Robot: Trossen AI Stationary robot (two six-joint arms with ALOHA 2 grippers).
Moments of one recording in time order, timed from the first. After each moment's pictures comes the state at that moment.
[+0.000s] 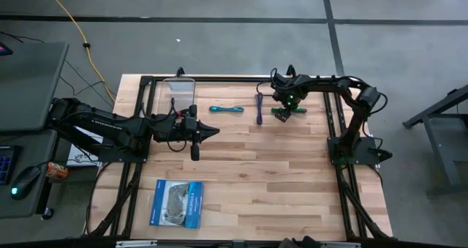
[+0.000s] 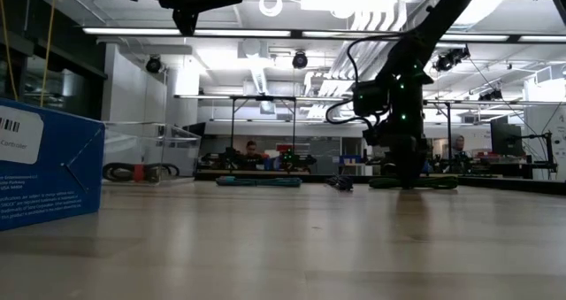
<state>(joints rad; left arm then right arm) -0.01 1.07 0.60 0.33 -0.25 -0.05 -0.68 1.81 1.03 -0.74 -0.02 -0.05</state>
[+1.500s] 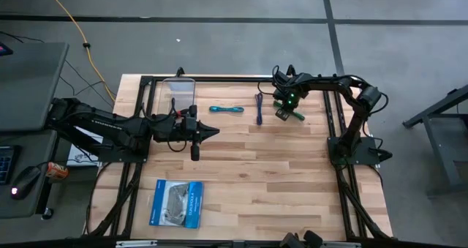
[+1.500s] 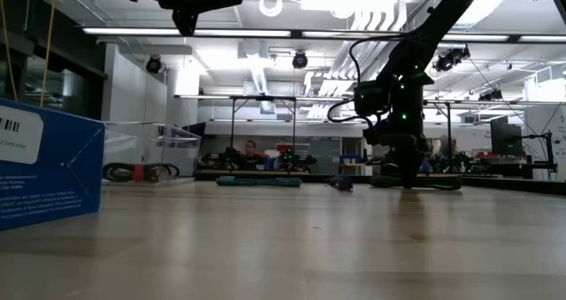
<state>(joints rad) -0.01 1.07 0.60 0.32 -0.25 -0.05 -0.72 1.81 1.03 -0.73 -0.01 -0.12</state>
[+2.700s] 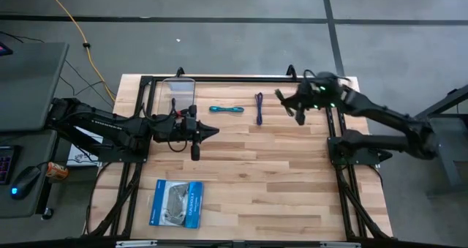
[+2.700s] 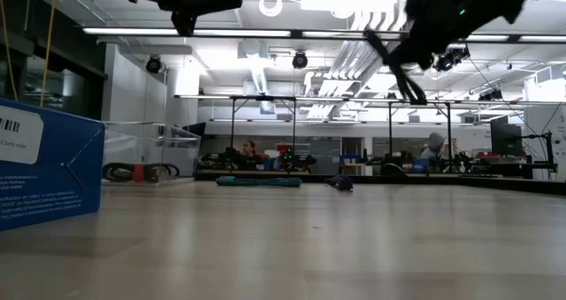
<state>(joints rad) -0.01 1.07 0.60 0.31 -0.27 -0.05 -0.59 0.88 0.71 -0.31 -0.34 -0.11</state>
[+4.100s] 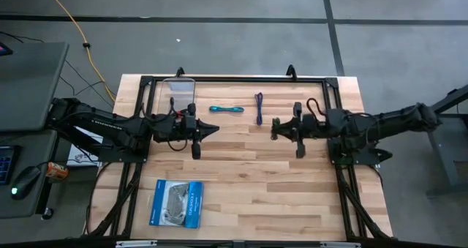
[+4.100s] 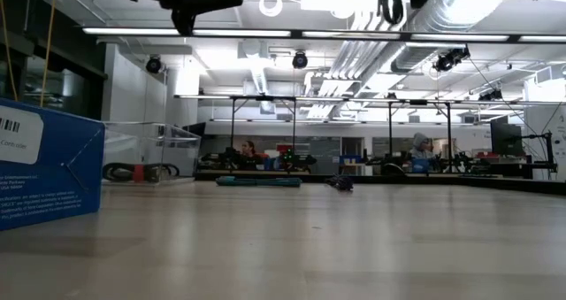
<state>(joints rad) -0.01 1.07 0.60 0.34 -0.30 -0.05 0.13 0.84 0.59 0.26 0.13 -0.03</state>
